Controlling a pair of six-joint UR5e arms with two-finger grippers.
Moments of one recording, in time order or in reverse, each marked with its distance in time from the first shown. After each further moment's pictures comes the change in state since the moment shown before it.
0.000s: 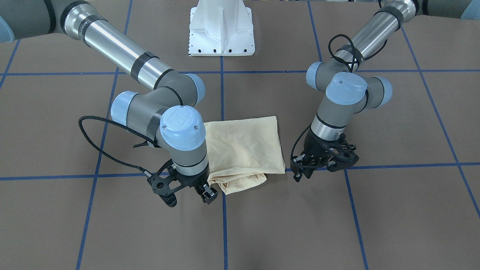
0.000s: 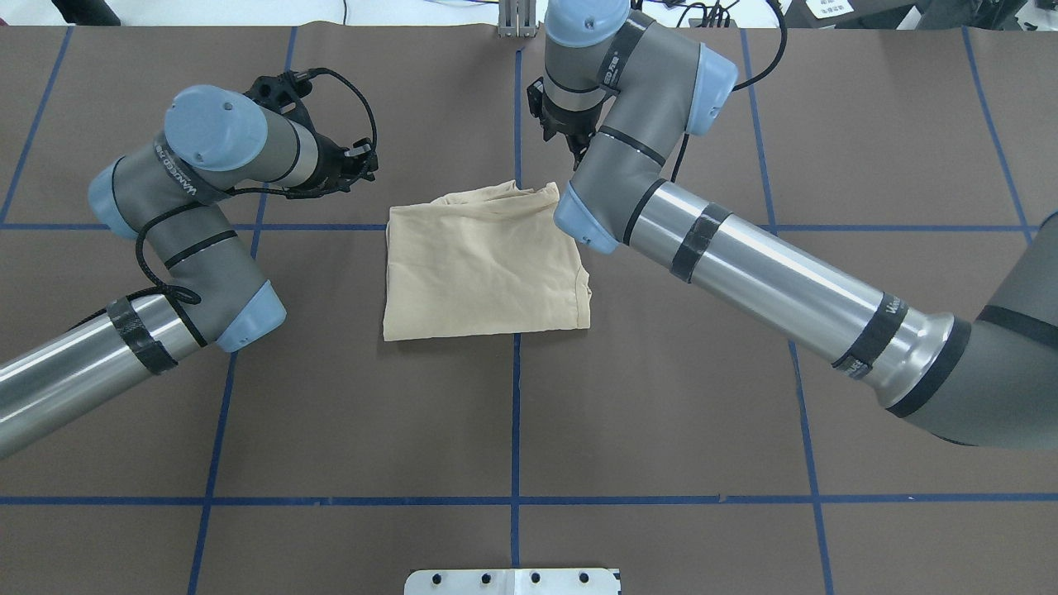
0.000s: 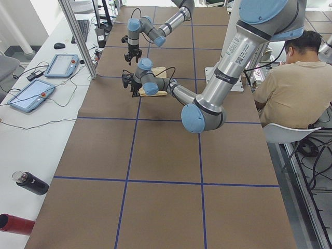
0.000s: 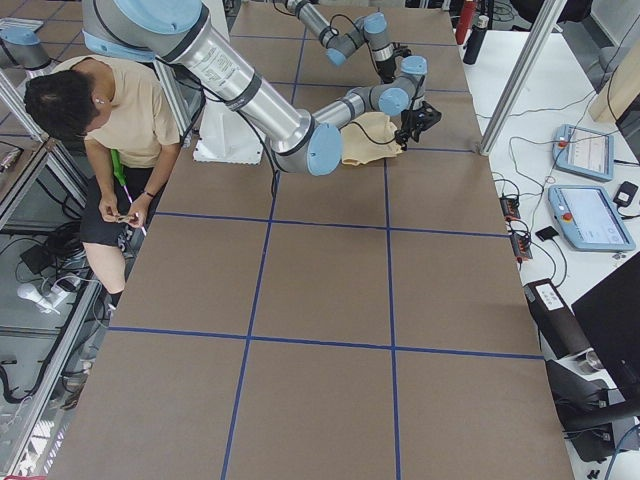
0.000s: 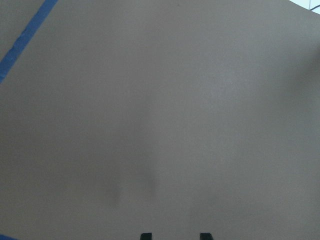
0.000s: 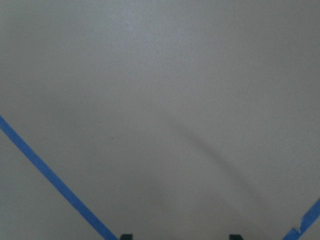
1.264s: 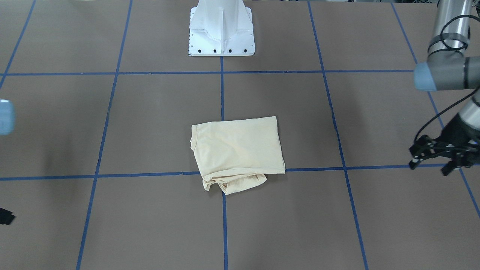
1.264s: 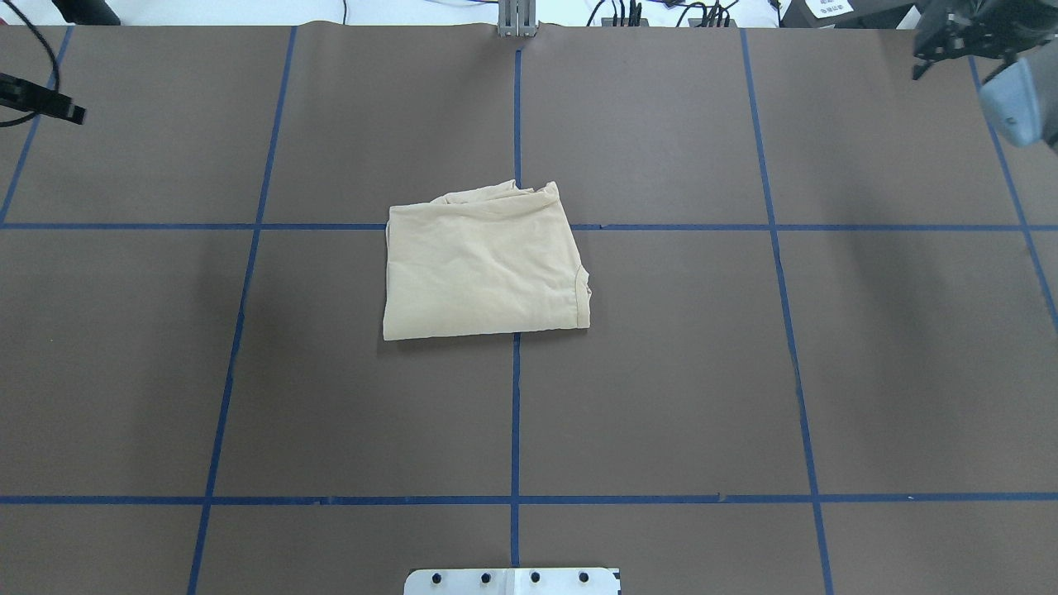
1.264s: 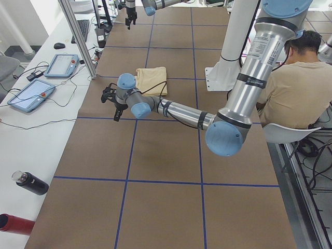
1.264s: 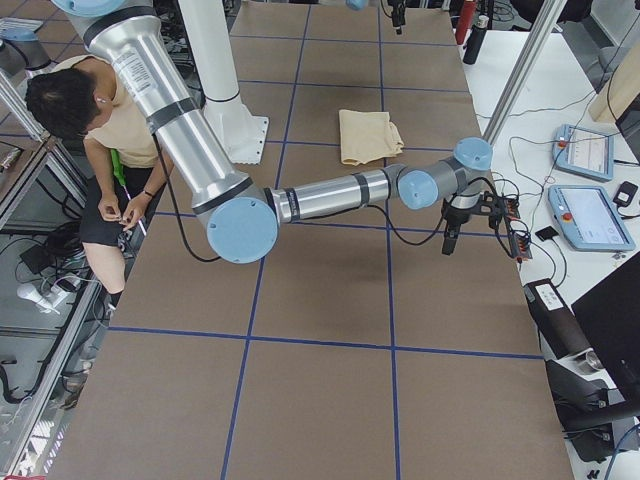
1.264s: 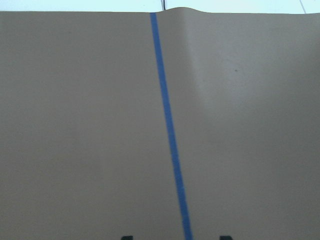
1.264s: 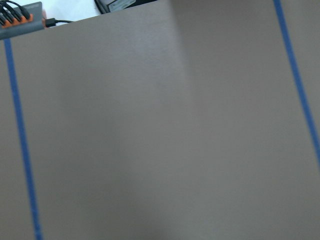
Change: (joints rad) left arm -0.520 0.343 -0.094 0.010 -0.400 1.072; right arm 0.553 -0.564 0.295 -0.117 0.281 -1.225
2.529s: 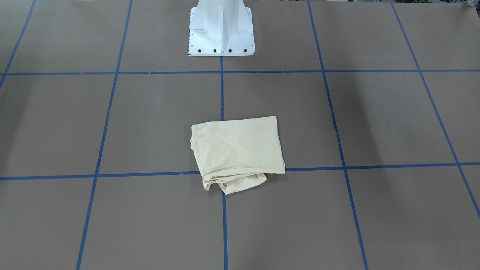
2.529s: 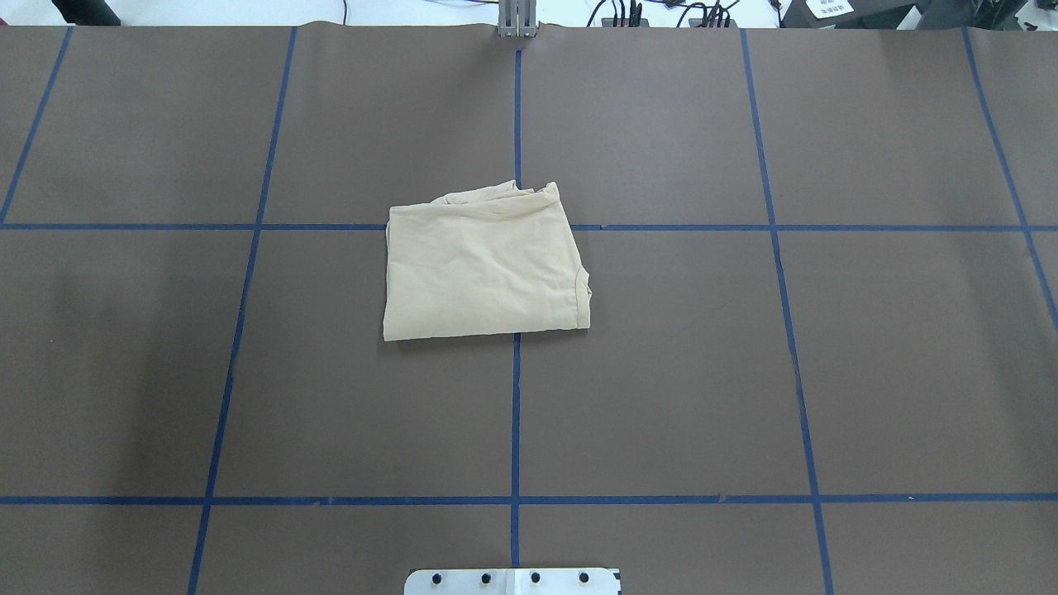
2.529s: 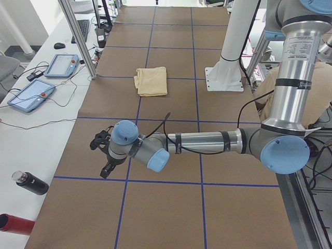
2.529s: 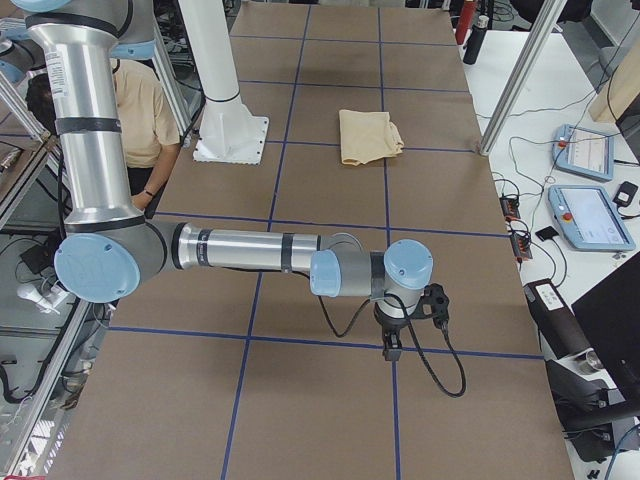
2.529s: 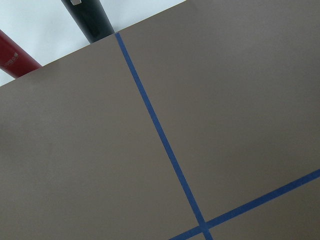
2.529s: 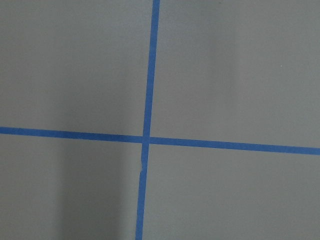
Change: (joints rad) left arm -0.254 0.132 0.074 -0.001 -0.097 0.439; right arm 0.240 -0.370 0.172 -0.094 0.089 -0.652
